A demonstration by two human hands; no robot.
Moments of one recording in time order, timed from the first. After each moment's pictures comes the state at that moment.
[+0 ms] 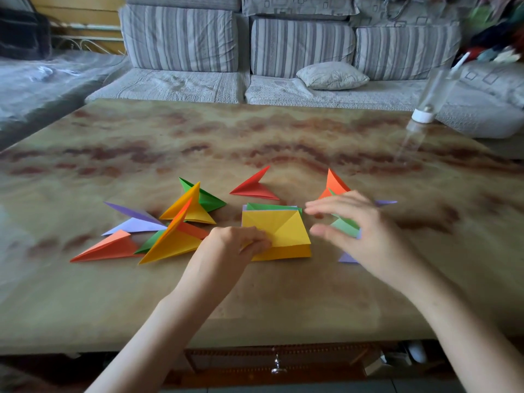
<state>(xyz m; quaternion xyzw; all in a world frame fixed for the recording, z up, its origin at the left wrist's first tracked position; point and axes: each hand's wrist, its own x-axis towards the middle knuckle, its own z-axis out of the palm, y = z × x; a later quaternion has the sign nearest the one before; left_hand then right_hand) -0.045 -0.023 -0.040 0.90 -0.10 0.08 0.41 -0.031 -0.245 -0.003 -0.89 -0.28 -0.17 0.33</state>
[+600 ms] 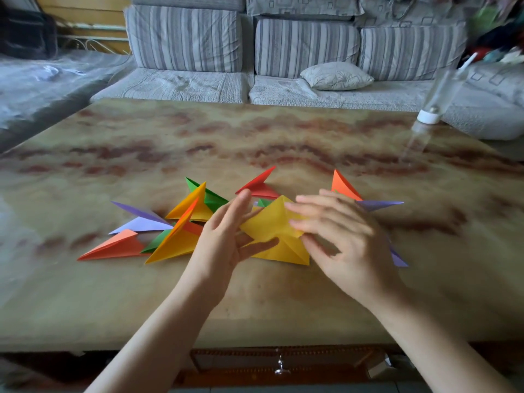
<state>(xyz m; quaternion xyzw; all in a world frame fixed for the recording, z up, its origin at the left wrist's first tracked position) -0.054 -0.033 -0.008 0.54 0.07 -0.02 0.84 -0.039 -0.207 -0.014 -0.80 -0.39 -0.39 0.23</state>
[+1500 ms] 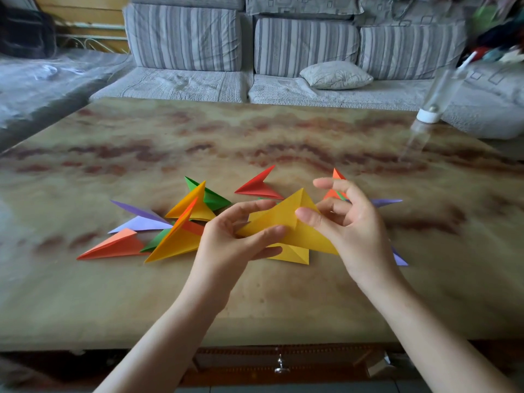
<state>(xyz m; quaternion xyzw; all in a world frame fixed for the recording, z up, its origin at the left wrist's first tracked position) -0.064 -0.037 -0.008 0.64 -0.01 0.02 0.77 -0.045 -0.197 0.000 -0.73 -0.10 -0.13 0.66</state>
